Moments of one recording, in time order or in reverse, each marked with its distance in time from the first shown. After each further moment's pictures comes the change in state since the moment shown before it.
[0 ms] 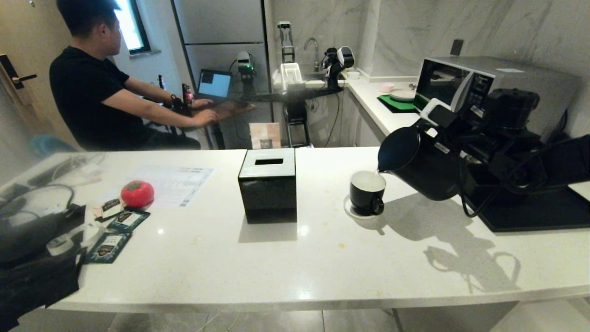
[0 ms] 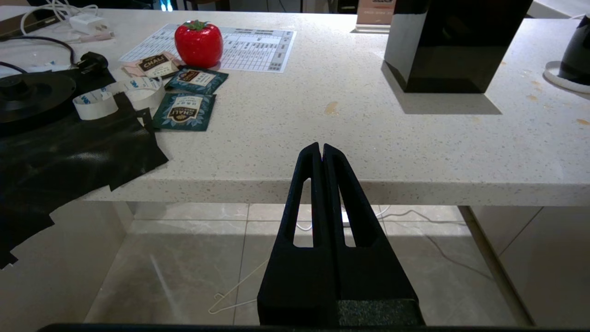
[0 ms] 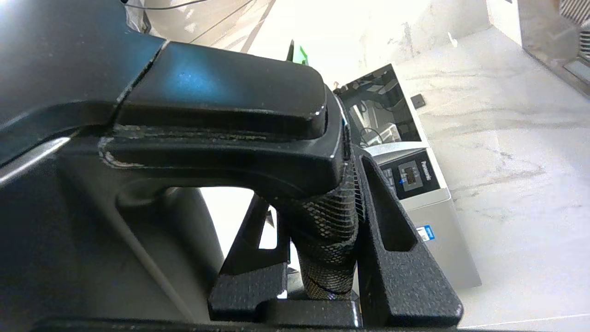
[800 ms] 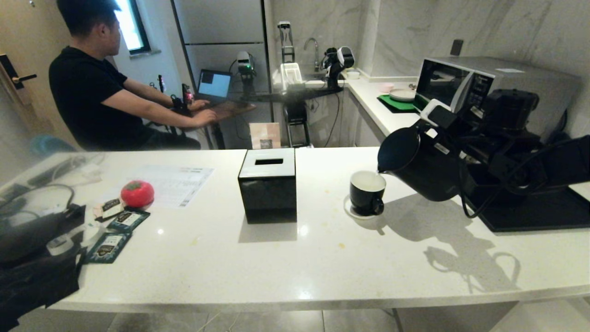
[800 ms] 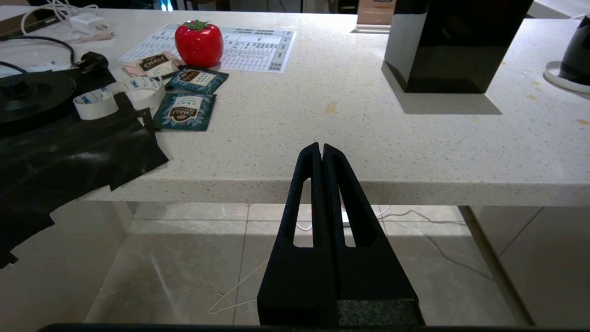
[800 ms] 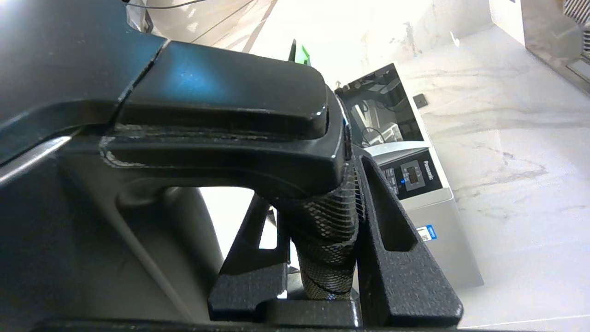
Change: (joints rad) left arm 0.000 0.000 0.000 0.000 0.000 0.000; right arm 0.000 0.000 0.005 0.001 0.000 0.001
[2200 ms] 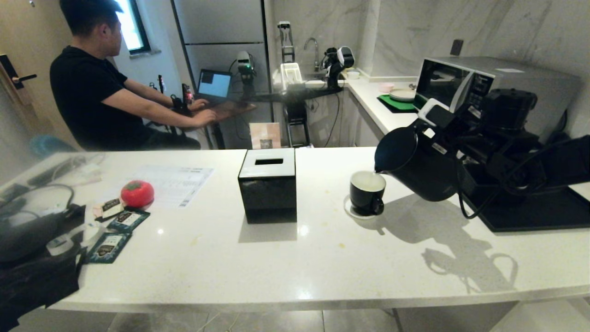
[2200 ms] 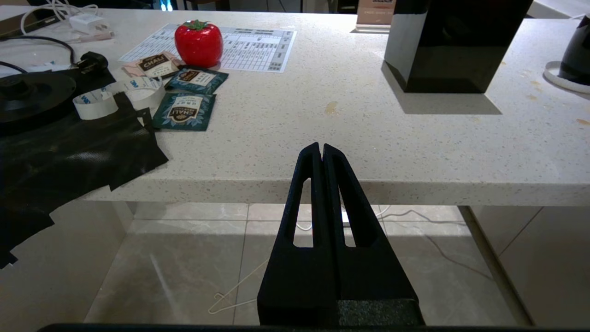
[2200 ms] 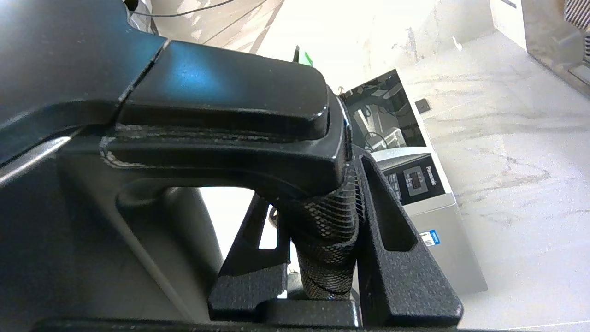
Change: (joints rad) left arm 0.000 0.000 0.000 0.000 0.000 0.000; right arm 0.015 -0.008 0.007 -0.001 0.000 0.010
